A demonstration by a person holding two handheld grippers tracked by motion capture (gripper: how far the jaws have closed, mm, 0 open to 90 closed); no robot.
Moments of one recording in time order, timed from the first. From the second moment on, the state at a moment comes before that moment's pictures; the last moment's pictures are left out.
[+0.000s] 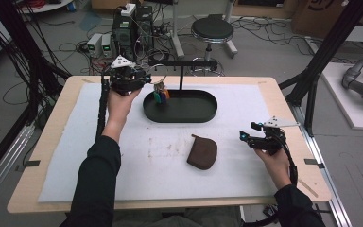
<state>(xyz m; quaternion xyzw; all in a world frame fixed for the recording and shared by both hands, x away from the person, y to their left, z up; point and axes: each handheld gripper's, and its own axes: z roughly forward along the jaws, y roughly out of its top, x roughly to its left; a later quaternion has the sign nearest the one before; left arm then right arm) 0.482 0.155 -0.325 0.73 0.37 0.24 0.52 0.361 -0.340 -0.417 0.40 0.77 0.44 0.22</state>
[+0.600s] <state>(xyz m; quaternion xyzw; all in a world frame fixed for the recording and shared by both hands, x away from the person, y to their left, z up) 0.382 0.166 -0.338 0.76 0.30 0.28 0.50 0.361 -0.335 -0.418 0.39 0.78 0.44 0.22</state>
